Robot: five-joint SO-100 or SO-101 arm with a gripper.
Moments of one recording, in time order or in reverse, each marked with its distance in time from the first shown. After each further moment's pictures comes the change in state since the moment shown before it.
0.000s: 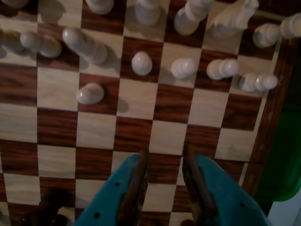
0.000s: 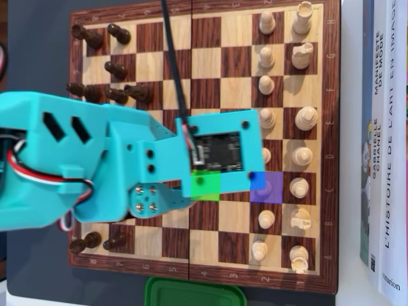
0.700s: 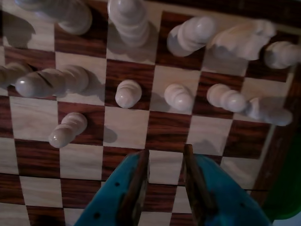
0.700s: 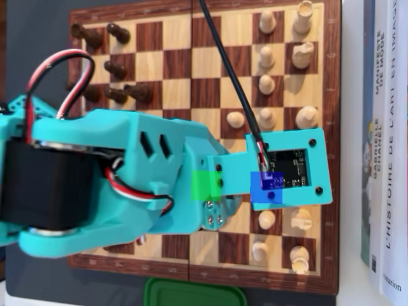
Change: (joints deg) arm 0.7 -18.3 -13.6 0.8 0.0
